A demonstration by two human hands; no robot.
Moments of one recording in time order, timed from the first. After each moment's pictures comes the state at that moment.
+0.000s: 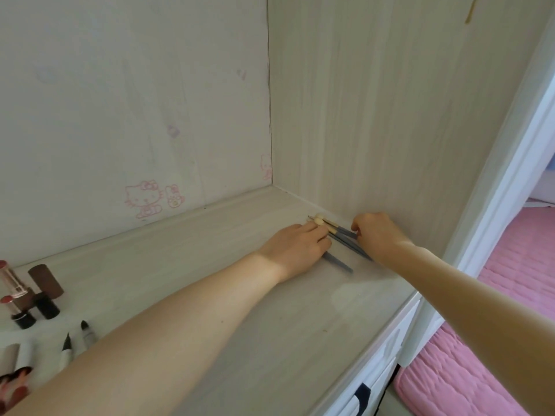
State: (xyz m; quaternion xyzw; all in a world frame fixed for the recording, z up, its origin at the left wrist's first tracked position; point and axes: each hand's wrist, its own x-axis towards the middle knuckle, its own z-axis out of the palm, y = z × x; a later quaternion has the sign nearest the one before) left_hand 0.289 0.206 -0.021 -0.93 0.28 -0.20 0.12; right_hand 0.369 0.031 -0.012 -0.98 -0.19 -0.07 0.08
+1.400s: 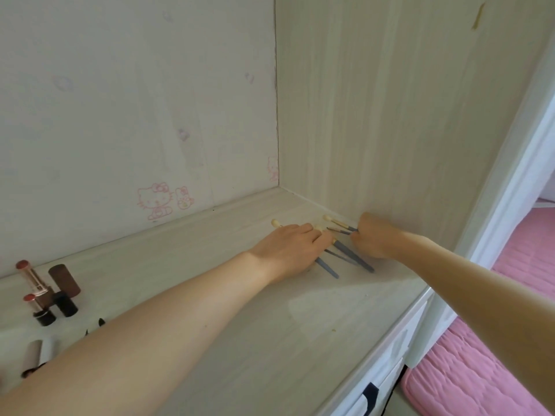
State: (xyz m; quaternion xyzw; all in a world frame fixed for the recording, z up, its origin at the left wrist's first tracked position) left_hand 0.263 0.215 0.001 -0.95 0.23 -0.12 0.16; right_hand 0.360 0.049 0.004 -0.98 -0.15 0.05 0.12
